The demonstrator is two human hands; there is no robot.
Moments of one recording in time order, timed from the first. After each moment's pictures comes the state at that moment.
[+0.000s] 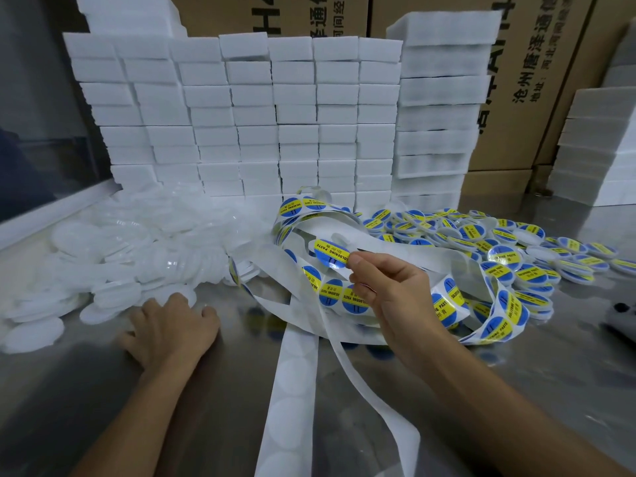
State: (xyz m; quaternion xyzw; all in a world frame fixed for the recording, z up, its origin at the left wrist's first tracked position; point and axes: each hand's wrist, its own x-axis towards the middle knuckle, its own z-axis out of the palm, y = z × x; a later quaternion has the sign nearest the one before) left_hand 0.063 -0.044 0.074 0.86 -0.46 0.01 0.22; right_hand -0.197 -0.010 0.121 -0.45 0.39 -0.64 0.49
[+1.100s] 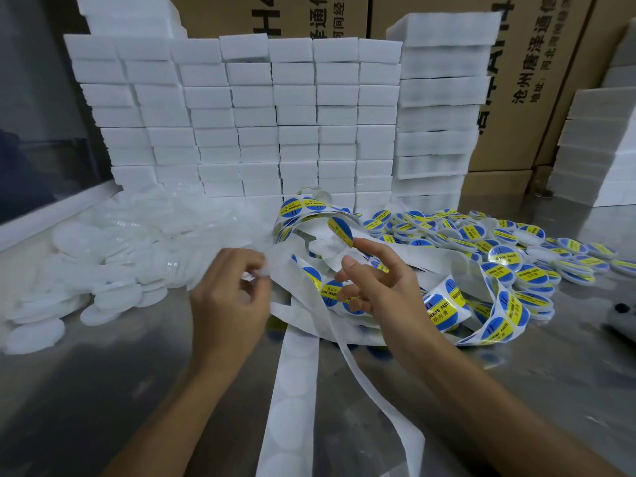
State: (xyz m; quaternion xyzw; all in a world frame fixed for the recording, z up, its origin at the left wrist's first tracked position) left_hand 0.000 -0.017 0.110 0.41 -0.65 0.16 0.62; right_hand -0.193 -0.003 0.124 -0.52 0.39 -0.60 0.47
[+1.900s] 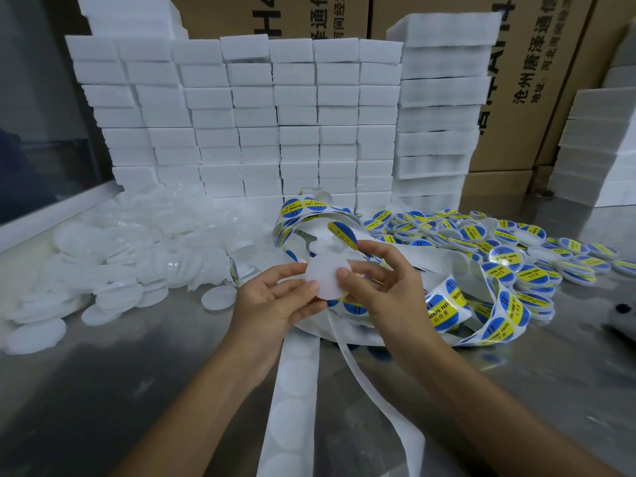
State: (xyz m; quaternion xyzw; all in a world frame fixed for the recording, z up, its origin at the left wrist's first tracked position) left_hand -0.034 -0.006 0.117 0.33 -0.43 -0.57 0.62; right_hand -0.190 -0.003 0.121 -0.51 0.38 -0.64 0.43
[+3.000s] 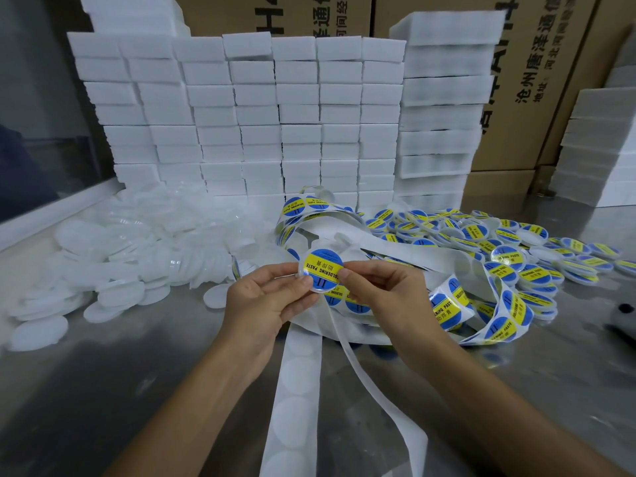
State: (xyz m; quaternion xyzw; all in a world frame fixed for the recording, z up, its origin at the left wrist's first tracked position) left_hand -0.025 -0.011 0.115 0.35 -0.41 -0.57 0.62; right_hand -0.194 -0.006 0.120 -0.54 0.42 -0.59 0.43
